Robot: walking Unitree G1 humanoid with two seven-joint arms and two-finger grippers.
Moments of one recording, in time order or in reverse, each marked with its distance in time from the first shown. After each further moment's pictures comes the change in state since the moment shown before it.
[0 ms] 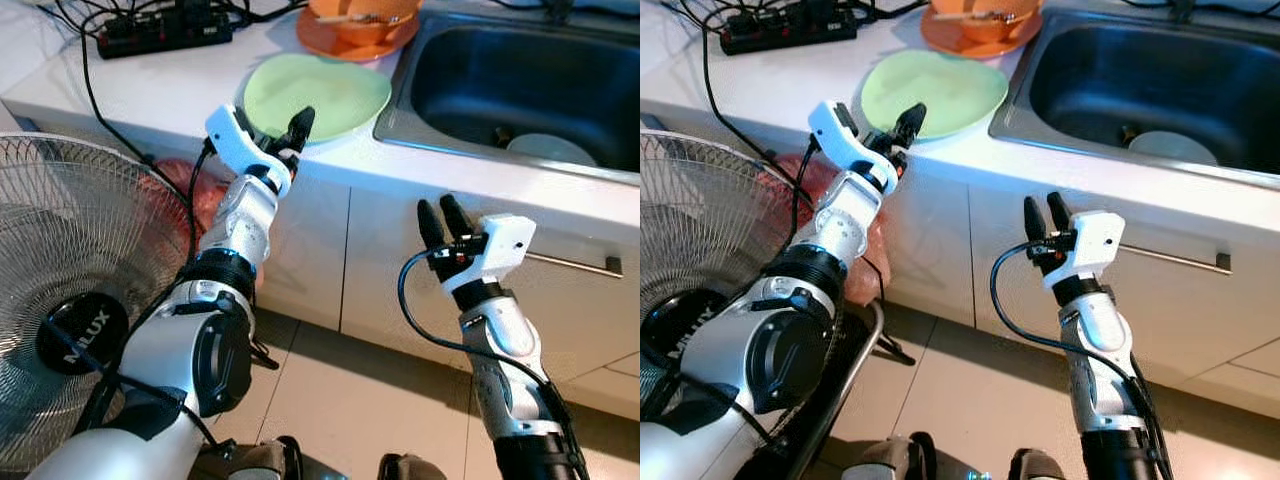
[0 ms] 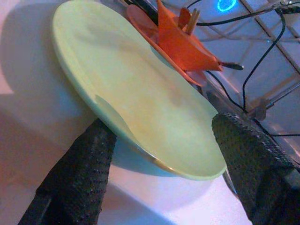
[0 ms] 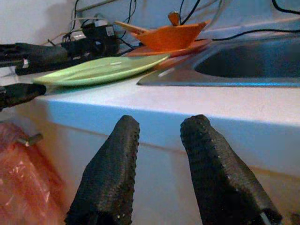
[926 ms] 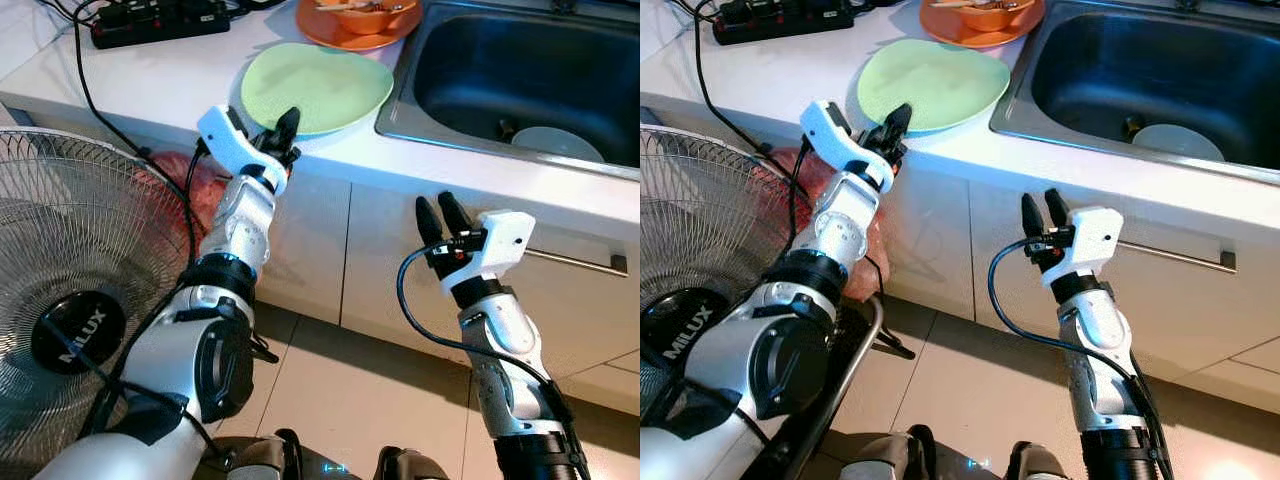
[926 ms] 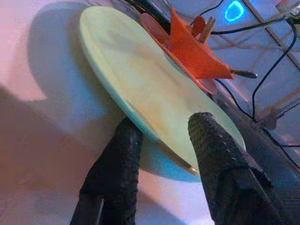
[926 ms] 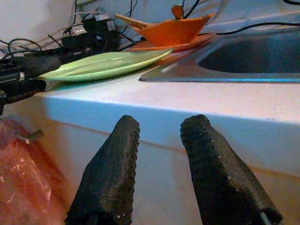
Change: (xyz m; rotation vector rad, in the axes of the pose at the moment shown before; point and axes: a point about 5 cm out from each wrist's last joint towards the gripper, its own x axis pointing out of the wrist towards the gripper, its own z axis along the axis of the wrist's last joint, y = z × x) left arm -0.003 0.003 0.001 -0.006 -0.040 0.012; right arm 0.004 0.004 0.006 -0.001 -0.005 0.010
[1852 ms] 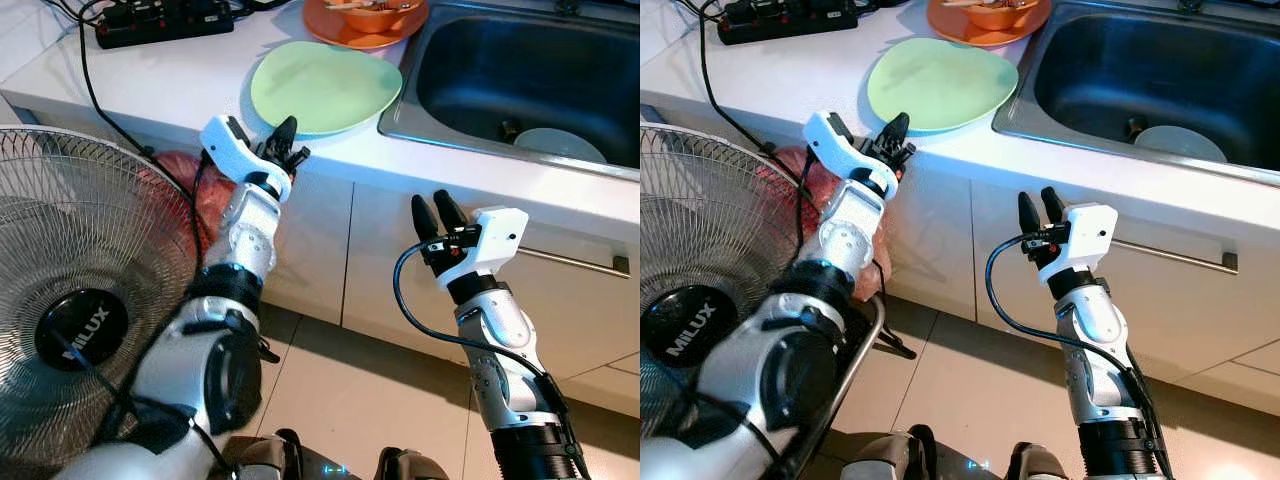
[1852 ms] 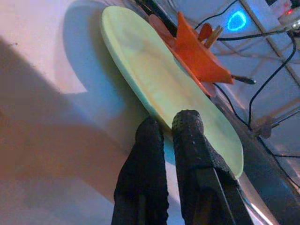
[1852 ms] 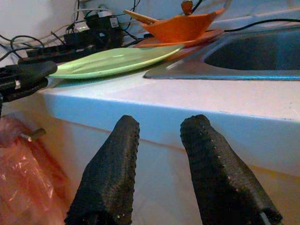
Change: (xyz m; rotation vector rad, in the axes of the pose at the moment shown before) left arm -0.006 -0.005 -0.012 -0.087 -0.005 0.013; right arm 0.005 -0.001 -0.002 -0.001 0.010 0.005
